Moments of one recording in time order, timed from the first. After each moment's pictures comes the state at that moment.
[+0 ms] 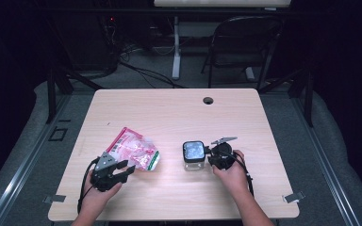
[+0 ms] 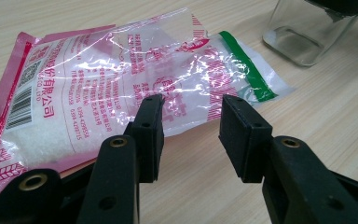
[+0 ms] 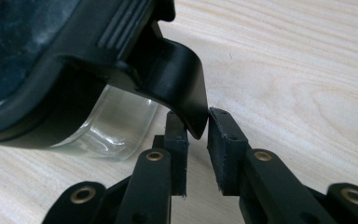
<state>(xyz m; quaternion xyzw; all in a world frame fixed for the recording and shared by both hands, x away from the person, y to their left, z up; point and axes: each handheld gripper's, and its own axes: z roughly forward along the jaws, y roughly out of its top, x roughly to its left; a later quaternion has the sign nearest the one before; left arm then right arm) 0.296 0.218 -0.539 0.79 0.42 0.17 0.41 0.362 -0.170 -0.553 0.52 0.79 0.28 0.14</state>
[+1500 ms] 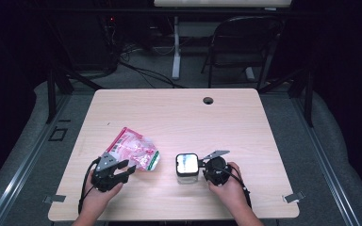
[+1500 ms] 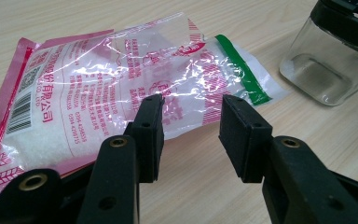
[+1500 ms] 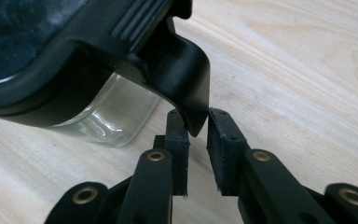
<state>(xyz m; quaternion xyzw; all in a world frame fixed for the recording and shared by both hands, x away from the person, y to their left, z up) 0.294 0.213 -0.536 0.79 0.41 0.17 0.41 0.314 -0.148 -0.550 0.48 0.83 0.26 0.14</state>
